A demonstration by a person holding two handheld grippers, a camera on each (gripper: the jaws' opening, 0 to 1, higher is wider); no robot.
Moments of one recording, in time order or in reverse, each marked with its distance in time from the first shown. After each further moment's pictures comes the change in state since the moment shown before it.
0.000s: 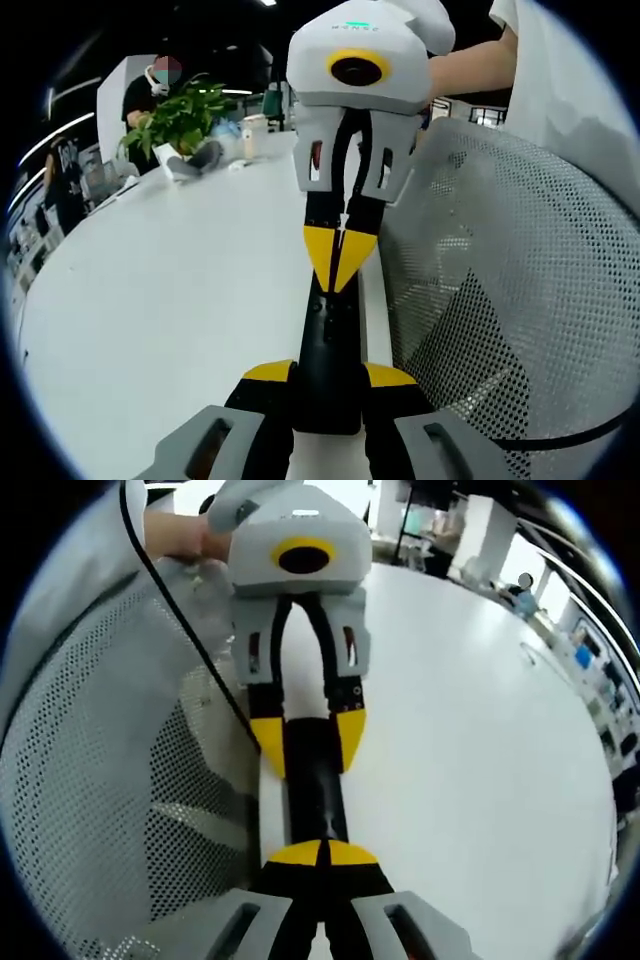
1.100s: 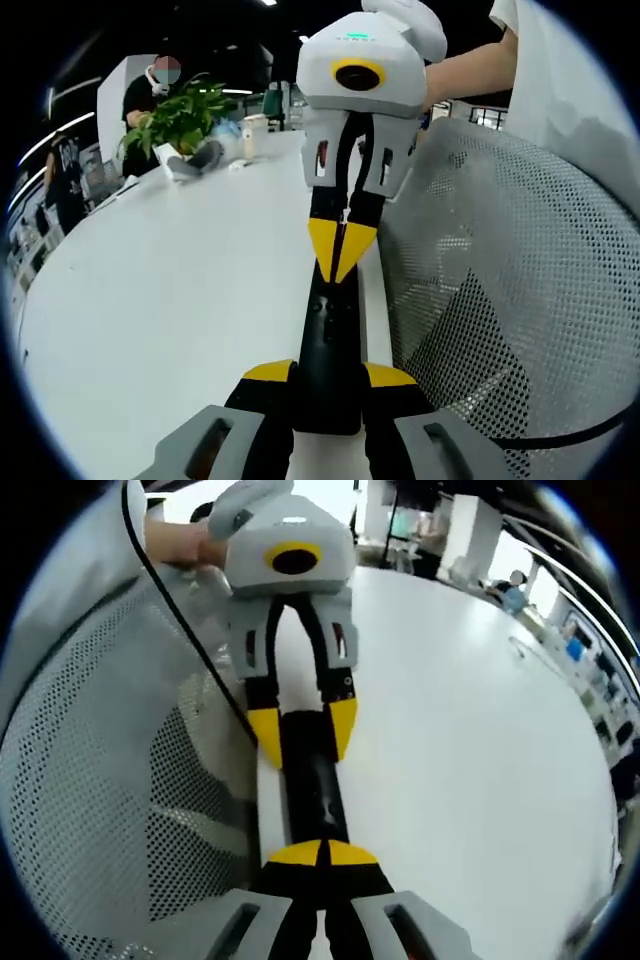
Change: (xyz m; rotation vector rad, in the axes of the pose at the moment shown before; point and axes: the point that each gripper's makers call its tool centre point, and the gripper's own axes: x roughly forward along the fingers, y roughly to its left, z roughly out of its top) left arm 0.000 0.000 0.000 -0.002 0.001 0.001; right arm -0.004 0.000 -0.008 0.015 -0.025 -0.022
